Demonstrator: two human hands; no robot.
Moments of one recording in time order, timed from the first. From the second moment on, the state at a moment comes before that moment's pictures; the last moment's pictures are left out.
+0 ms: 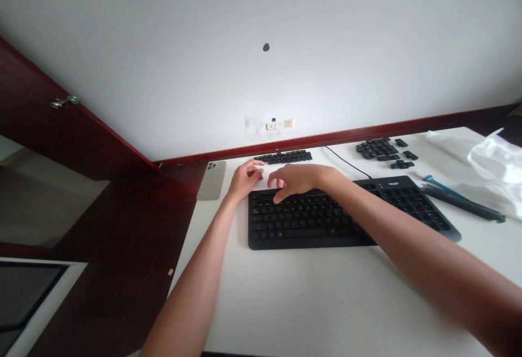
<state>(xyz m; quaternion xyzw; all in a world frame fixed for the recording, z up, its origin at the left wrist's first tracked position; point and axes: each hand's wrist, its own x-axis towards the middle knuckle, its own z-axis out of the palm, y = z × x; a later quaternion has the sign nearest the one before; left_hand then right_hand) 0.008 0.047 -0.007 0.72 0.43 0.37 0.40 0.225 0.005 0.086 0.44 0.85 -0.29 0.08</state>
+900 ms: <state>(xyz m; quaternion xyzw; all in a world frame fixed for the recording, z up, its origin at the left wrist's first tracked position) 0.005 0.048 -0.009 0.72 0.46 0.39 0.35 0.229 0.016 0.059 0.52 0.84 -0.13 0.00</state>
